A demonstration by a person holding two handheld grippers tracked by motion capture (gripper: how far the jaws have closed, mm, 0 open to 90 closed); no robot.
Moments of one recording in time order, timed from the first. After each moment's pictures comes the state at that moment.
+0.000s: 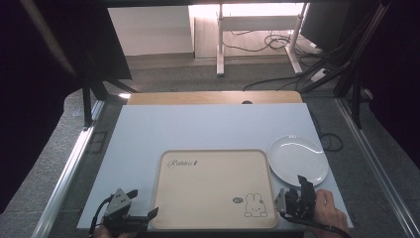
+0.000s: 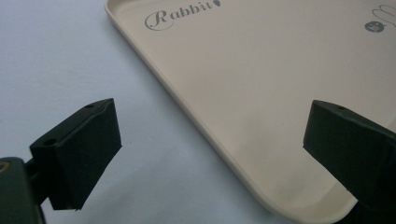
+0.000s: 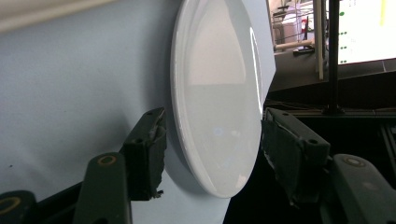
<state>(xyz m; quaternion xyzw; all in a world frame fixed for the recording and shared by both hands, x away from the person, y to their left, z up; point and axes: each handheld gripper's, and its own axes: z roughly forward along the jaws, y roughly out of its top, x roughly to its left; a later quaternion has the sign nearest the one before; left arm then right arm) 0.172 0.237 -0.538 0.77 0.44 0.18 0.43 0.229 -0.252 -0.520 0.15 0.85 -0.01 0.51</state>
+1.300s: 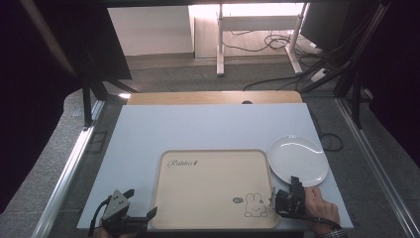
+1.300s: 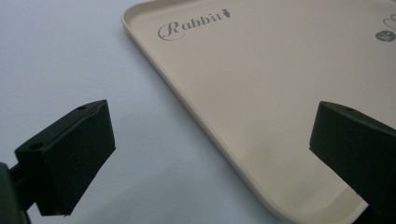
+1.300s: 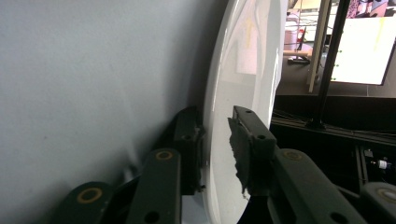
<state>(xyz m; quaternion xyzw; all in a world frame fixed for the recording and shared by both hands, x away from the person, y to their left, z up) 0.166 0.237 -0.537 0.75 0.45 0.21 0.43 0.252 -0.247 -0.551 0.08 0.85 -0.08 0.52</state>
